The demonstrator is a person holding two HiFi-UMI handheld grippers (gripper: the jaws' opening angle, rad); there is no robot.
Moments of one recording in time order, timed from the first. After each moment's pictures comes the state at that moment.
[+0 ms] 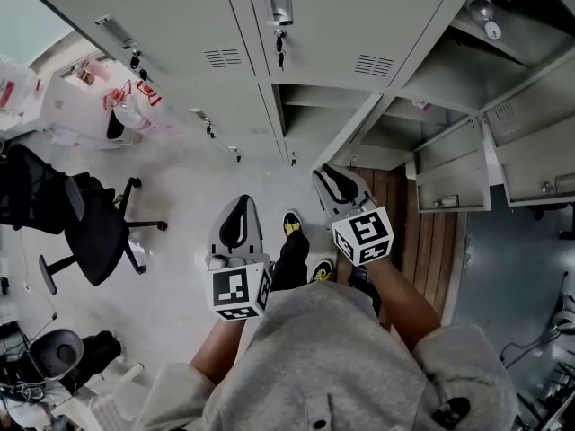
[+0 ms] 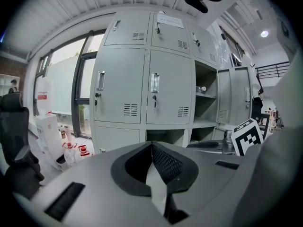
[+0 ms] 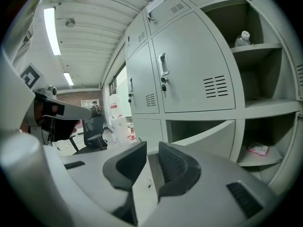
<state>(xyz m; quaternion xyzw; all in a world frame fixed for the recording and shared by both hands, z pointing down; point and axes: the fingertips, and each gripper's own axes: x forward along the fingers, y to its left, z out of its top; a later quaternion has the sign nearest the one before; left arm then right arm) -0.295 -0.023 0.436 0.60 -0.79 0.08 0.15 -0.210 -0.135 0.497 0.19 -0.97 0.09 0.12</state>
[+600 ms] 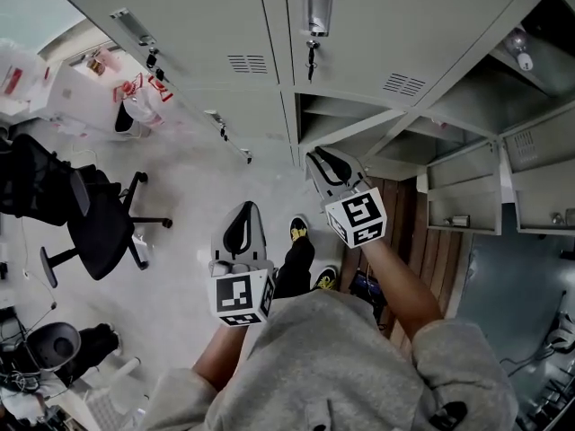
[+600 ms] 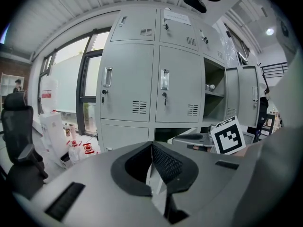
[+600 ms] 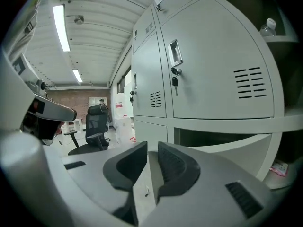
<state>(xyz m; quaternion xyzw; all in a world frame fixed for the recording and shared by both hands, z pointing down) -0.330 -0.023 0.446 0.57 -0.80 0.08 0.16 -0.292 -0.166 0.497 0.15 -0.98 0.05 0.11</state>
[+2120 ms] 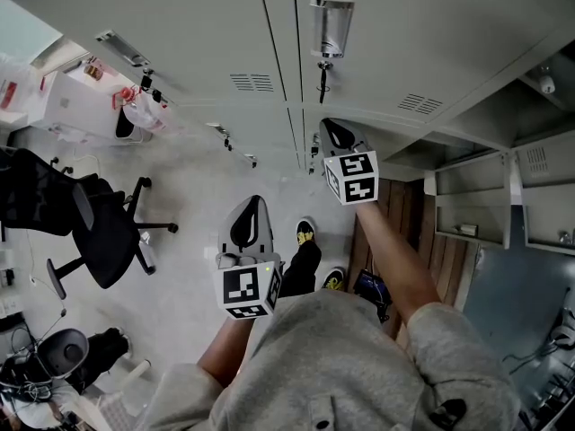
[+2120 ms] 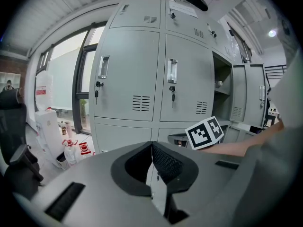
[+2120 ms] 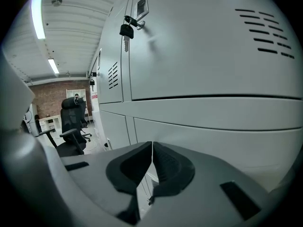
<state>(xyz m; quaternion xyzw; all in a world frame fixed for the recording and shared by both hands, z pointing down) -0.370 -0.071 0.461 0.58 -0.79 0.09 0.18 -0.349 -0.279 0.547 0.25 -0.95 0.08 0.17</state>
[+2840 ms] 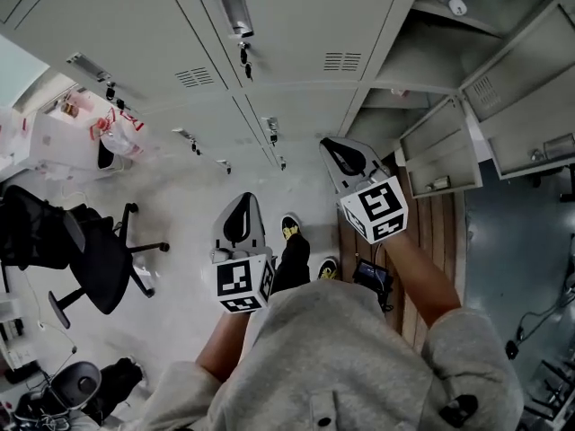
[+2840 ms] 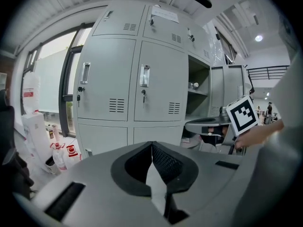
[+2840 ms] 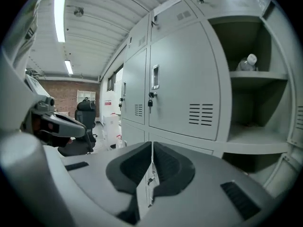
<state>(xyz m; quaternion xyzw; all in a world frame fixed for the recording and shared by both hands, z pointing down) -0.280 -0.057 0.449 0.64 -0.75 0.09 0.16 -0.189 -0.191 0.445 0.22 -0.97 0.02 0.13</state>
